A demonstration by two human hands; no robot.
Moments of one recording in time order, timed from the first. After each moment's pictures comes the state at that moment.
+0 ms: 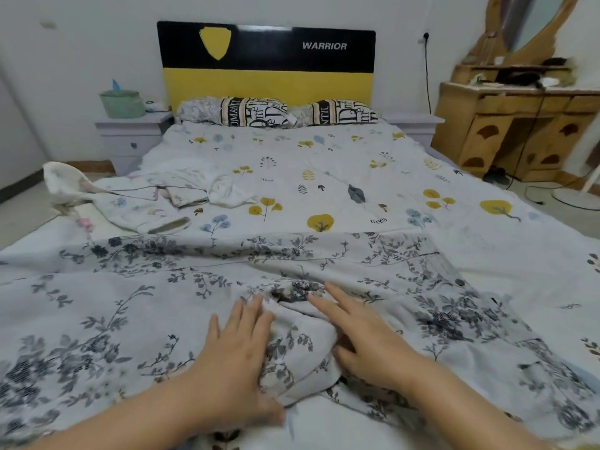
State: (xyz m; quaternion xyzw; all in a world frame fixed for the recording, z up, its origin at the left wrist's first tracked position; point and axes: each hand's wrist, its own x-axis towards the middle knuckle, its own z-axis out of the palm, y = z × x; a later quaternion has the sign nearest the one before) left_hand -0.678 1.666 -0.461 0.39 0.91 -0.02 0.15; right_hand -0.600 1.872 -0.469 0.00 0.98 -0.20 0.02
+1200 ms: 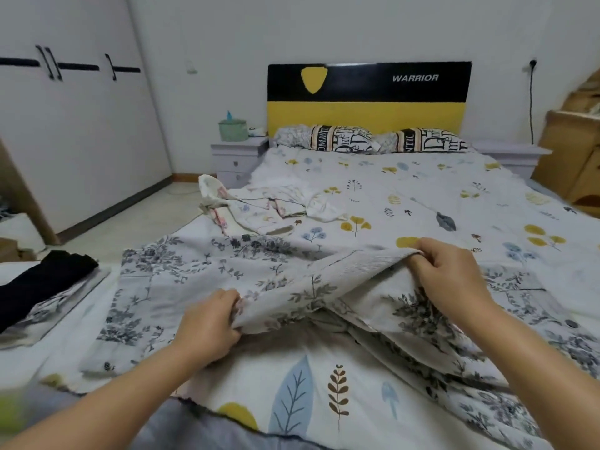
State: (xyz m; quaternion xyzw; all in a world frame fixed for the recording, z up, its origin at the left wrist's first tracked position) left_hand -0.723 1.484 -0.453 0.17 0.98 0.09 -0.06; right_hand -0.630 1.797 -0.370 0.11 0.91 -0.31 -0.25
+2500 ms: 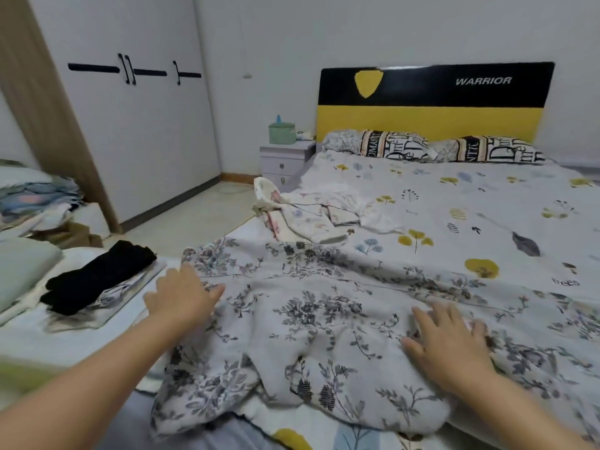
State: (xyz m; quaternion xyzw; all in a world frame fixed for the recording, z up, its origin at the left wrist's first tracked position) left_hand -0.786 1.378 -0.430 -0.15 0.99 0.05 -0.04; right_hand -0.690 1.739 -0.453 0.12 0.99 -0.01 0.07
